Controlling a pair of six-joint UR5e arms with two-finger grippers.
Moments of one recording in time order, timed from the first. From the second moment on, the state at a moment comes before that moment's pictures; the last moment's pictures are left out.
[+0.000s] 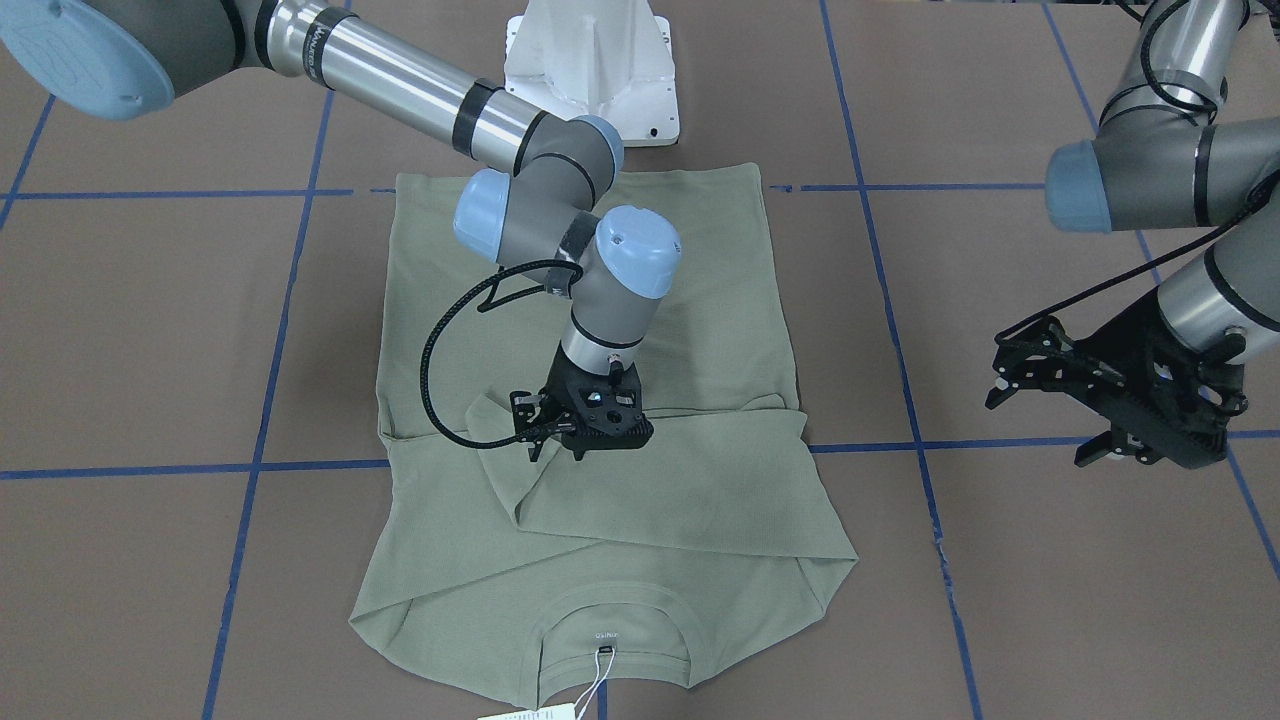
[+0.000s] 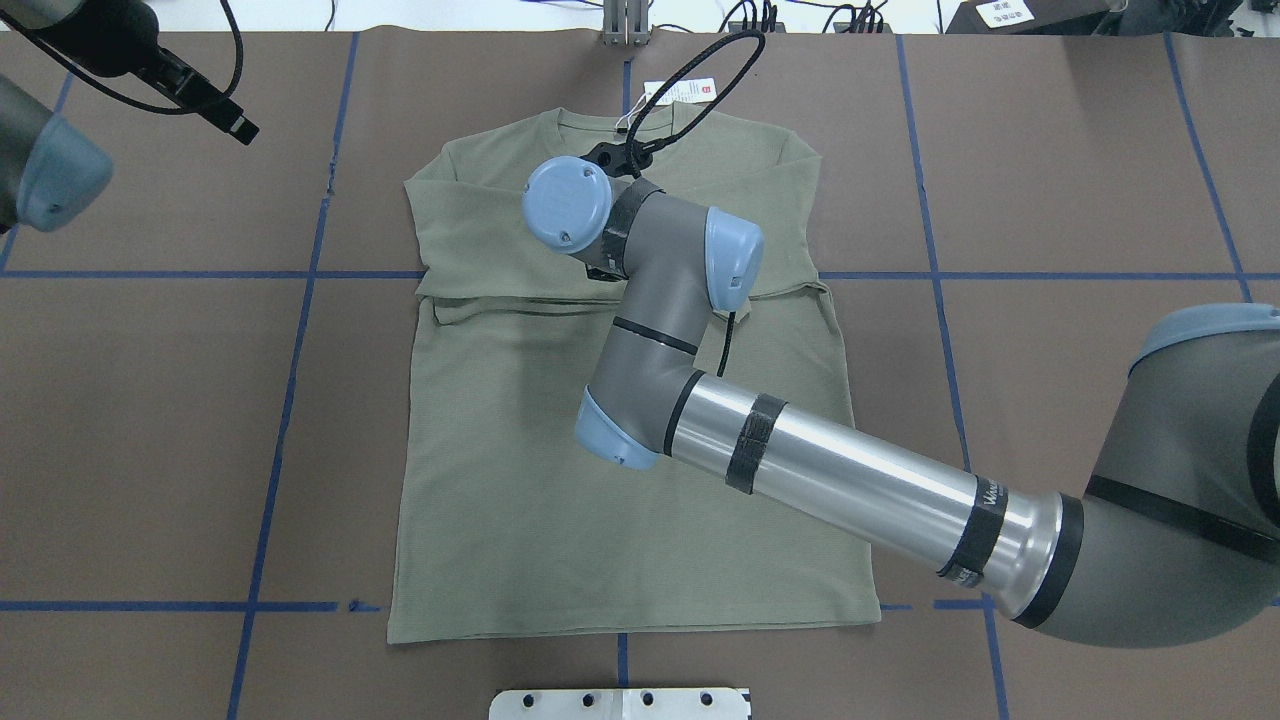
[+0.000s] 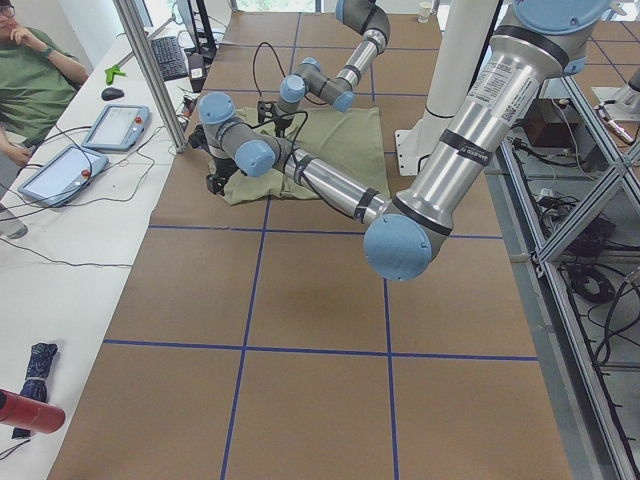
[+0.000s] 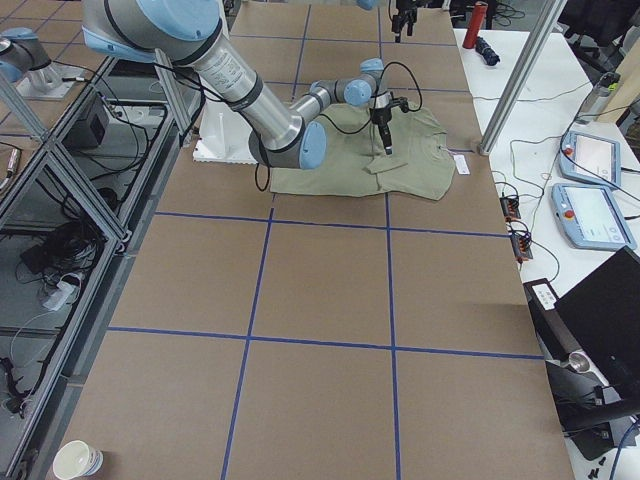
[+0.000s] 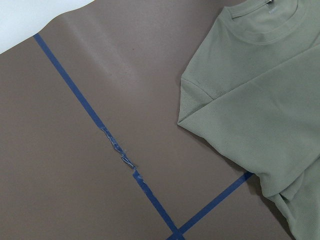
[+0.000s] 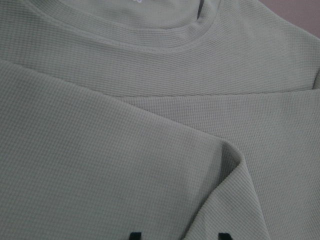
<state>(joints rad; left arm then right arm) -1.17 -2.08 -1.53 -1.80 -2.37 -0.12 0.54 -0.51 1.03 -1.55 1.52 0.99</state>
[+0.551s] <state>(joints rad) -1.17 -2.08 -1.53 -1.80 -2.37 -0.13 0.54 -0.51 1.03 -1.56 1.52 0.95</state>
